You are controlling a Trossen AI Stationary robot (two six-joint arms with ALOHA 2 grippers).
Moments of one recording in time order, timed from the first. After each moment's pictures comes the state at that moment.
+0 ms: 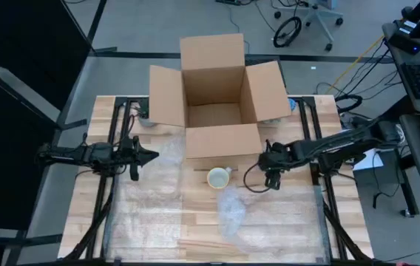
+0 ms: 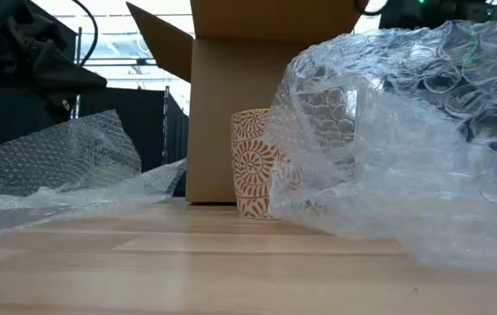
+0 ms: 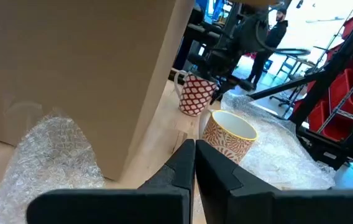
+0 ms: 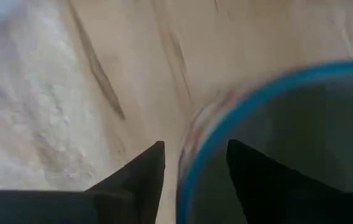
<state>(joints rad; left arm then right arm) -0.12 0.01 0.07 -0.16 -0.24 -0.38 0.12 1.30 0.72 -0.77 0.09 0.44</state>
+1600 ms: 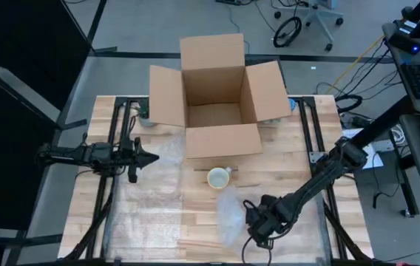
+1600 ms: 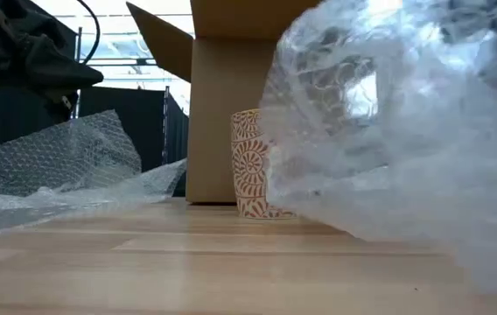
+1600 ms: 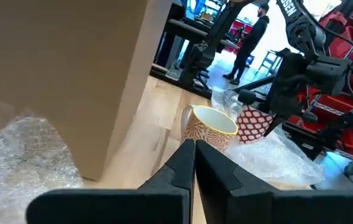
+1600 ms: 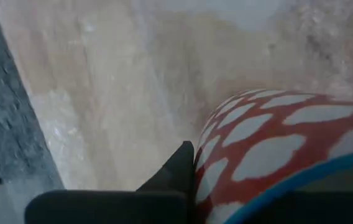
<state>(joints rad) -0.12 0.01 0.07 -0.15 -0.16 -0.37 0.67 1.82 1.23 -0.79 -0.03 0.95</state>
